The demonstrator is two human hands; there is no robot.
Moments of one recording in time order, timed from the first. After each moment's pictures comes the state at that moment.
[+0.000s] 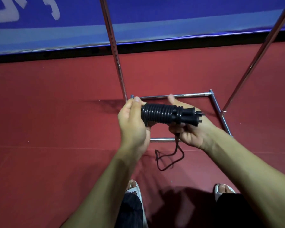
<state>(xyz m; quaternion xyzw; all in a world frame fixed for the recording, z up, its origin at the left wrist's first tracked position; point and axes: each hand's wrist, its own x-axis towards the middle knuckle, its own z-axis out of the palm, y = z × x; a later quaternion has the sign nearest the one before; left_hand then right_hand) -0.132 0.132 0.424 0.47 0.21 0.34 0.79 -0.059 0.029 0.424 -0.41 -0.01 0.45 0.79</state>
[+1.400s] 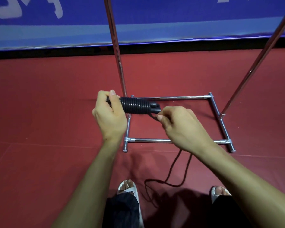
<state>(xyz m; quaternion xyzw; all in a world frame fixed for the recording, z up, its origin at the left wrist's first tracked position) -0.140 0.194 0.410 0.73 0.26 0.53 0.35 -0.083 0.025 0.437 -0.87 -0.34 0.08 0.34</state>
